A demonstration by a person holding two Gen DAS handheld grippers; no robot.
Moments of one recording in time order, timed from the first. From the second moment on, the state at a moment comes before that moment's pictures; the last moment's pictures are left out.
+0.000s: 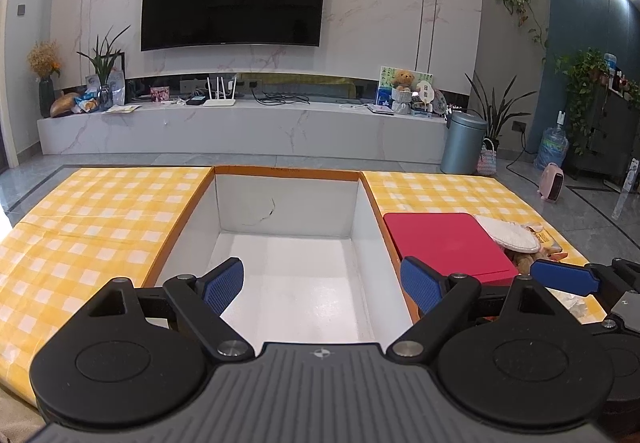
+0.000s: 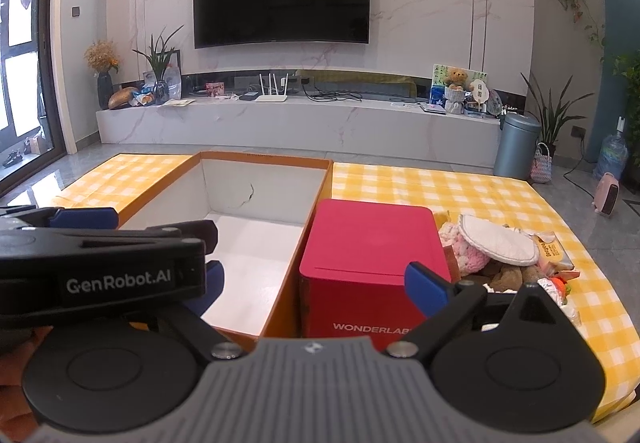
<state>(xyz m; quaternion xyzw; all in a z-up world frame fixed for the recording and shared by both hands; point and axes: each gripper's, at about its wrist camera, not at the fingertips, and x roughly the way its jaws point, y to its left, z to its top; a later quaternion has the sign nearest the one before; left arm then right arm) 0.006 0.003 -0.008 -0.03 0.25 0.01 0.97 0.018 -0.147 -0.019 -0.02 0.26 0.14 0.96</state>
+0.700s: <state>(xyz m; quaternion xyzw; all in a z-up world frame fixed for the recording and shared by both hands) 0.006 0.002 -0.009 -0.03 0.26 0.01 0.97 0.018 -0.146 -0.020 -0.02 0.26 0.14 0.95</state>
